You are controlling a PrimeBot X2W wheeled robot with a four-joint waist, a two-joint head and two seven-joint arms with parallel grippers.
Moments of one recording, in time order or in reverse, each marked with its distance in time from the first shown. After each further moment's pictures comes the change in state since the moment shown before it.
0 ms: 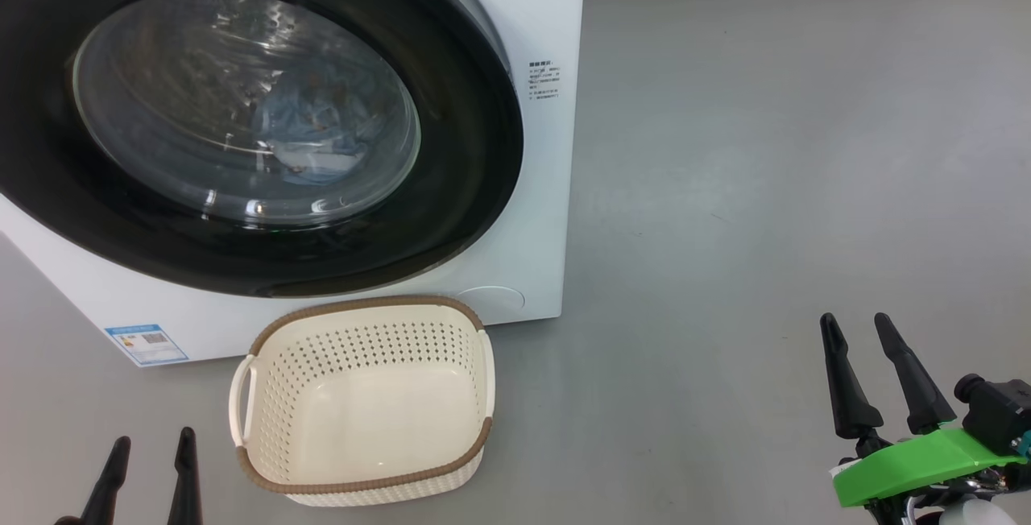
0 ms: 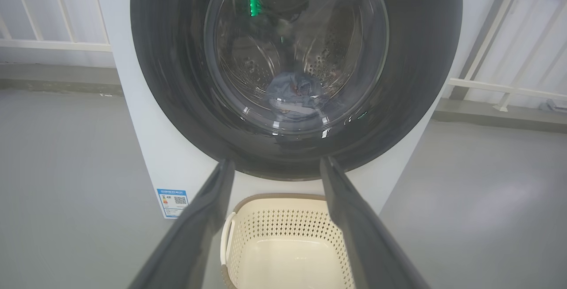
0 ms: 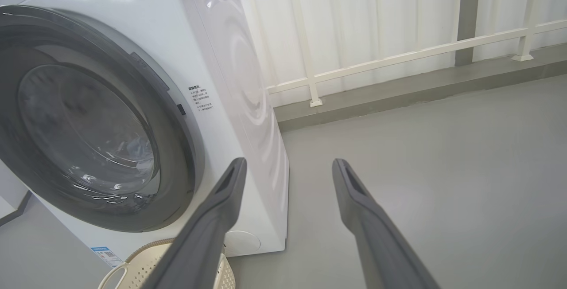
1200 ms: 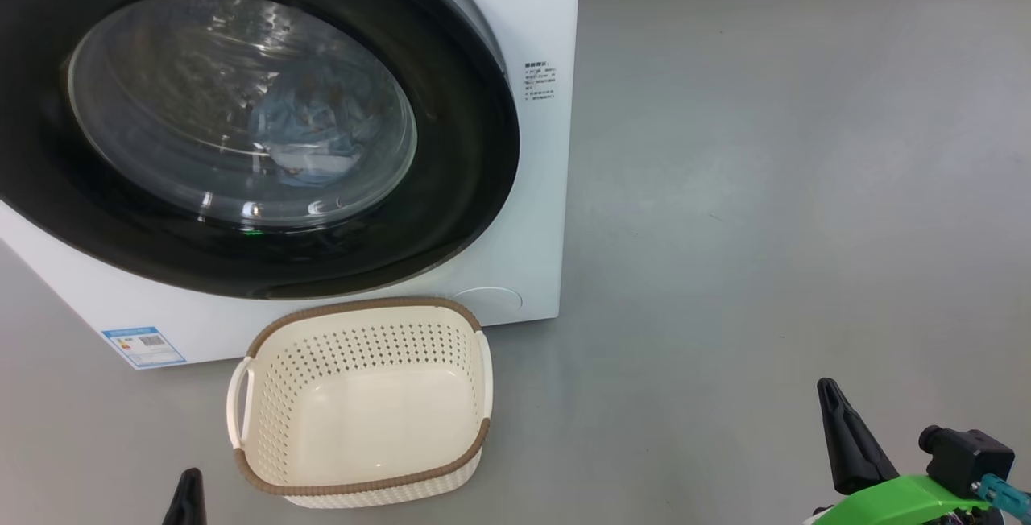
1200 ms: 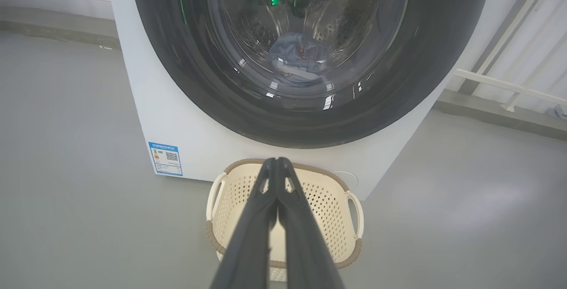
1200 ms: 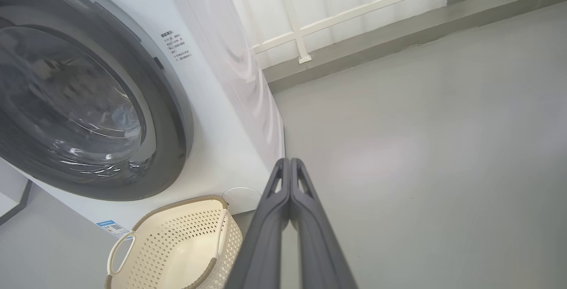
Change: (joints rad) left arm 0.008 -0.114 0.025 0.091 0.029 0.000 0.009; right arm 0.052 0.066 0.009 0.103 0.011 0.000 0.009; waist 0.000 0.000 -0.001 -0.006
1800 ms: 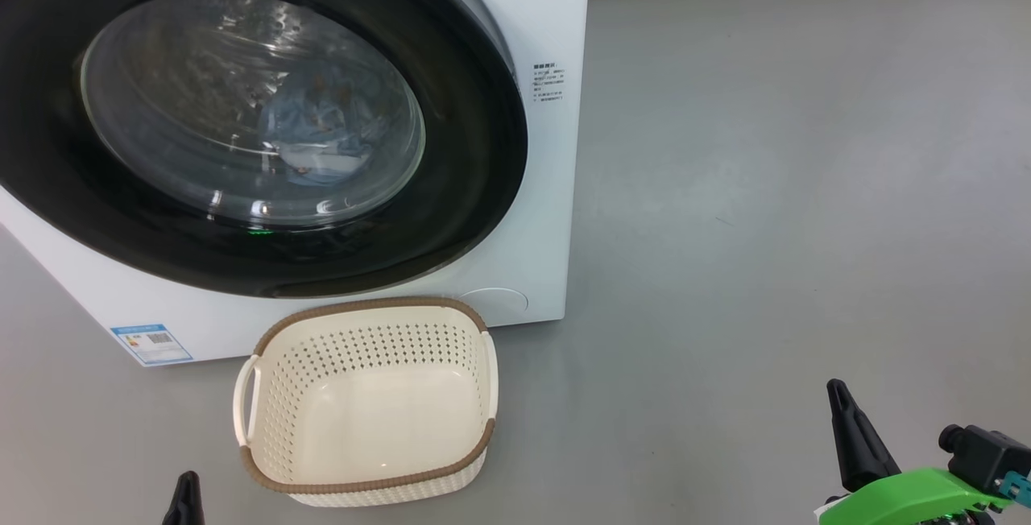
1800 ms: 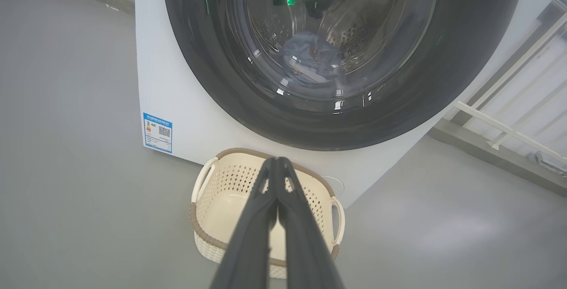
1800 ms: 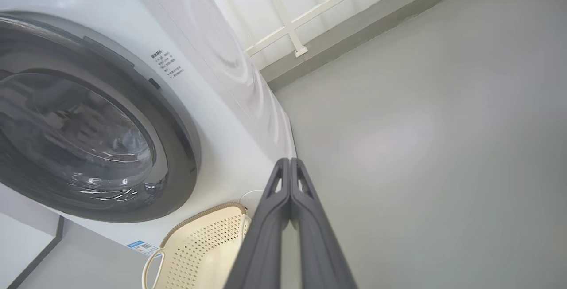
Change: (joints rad) left arm -0.003 -0.007 0.005 -0.004 -0.176 0.000 0.053; right arm 0.000 0.005 -0.020 -0.005 0.160 0.000 0.046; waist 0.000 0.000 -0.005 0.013
